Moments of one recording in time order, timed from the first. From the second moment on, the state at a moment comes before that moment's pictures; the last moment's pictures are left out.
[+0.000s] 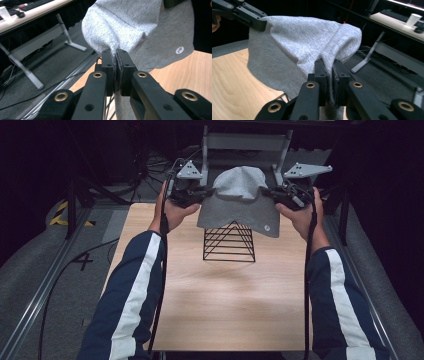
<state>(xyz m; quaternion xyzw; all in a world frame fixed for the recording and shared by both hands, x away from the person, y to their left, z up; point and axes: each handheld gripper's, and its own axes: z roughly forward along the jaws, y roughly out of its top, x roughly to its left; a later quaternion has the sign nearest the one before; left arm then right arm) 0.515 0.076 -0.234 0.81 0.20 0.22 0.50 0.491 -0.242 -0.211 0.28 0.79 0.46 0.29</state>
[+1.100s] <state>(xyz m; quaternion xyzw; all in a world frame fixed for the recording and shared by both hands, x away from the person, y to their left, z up) 0.479 0.100 -0.244 0.79 0.17 0.20 0.55 0.466 -0.248 -0.226 0.25 0.79 0.48 0.28</state>
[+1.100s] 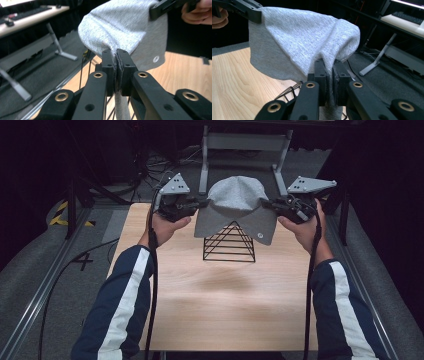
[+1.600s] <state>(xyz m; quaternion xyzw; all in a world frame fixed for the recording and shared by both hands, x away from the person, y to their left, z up) 0.472 0.097 -0.263 0.81 0.16 0.20 0.53 0.455 -0.245 -0.233 0.25 0.80 0.46 0.28</state>
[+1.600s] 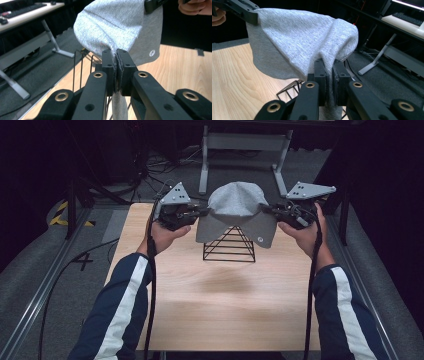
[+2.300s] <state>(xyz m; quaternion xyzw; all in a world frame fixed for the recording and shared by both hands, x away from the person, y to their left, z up) 0.503 0.081 -0.352 0.84 0.23 0.15 0.48 0.488 -0.240 -0.328 0.30 0.83 0.41 0.22</state>
